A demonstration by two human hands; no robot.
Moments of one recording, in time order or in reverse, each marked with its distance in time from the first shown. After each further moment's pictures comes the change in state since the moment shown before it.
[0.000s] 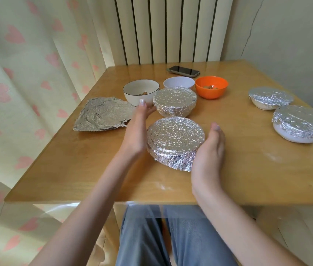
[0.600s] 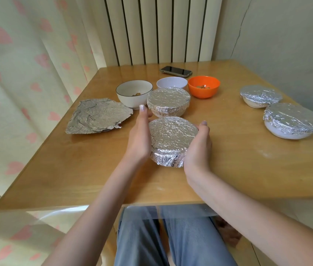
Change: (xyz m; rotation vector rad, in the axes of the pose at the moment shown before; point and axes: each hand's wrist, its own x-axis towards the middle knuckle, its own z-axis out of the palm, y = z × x) left_hand -0.005 -0.004 0.017 -0.046 0.051 -0.158; right_hand 0.019 0.011 0.015 -0.048 -0.045 0.123
